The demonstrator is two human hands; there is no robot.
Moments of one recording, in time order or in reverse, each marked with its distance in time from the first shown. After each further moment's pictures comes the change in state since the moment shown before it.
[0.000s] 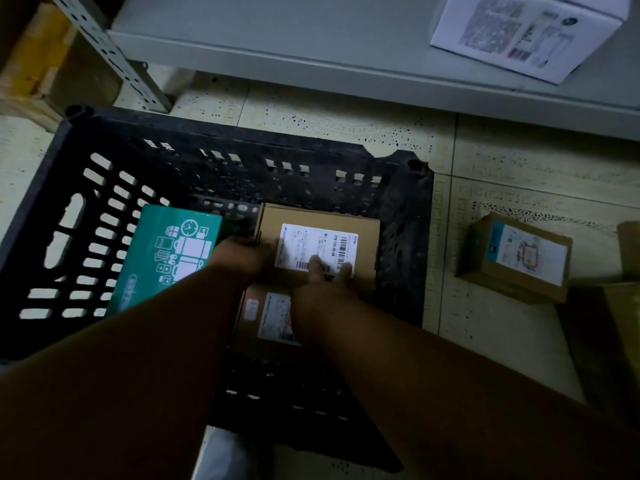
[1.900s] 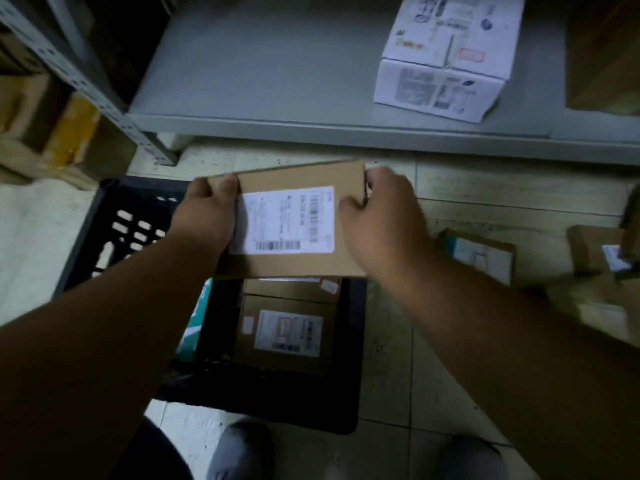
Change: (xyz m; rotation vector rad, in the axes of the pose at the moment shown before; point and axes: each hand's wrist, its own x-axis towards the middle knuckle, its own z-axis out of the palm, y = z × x) left_hand -0.114 0.133 -0.078 -0.267 0.269 0.138; right_hand -0.117 0.041 -0.165 0.601 0.813 -0.038
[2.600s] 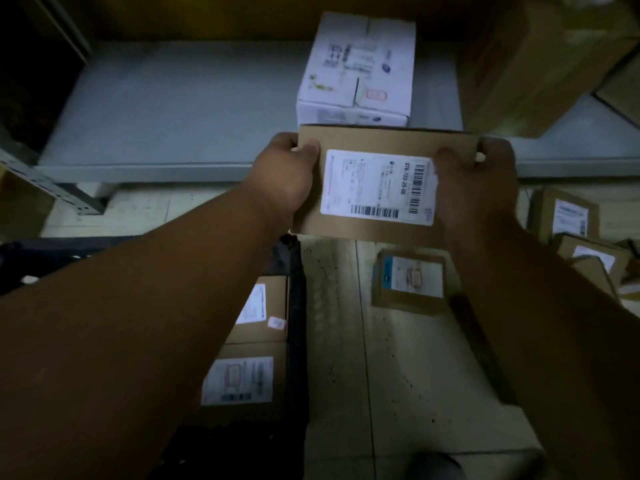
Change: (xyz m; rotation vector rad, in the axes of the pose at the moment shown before) left_hand -0.031 0.131 0.126 -0.175 -0.377 0.358; right_hand 0.057 0.074 -0.136 0.361 0.530 0.260
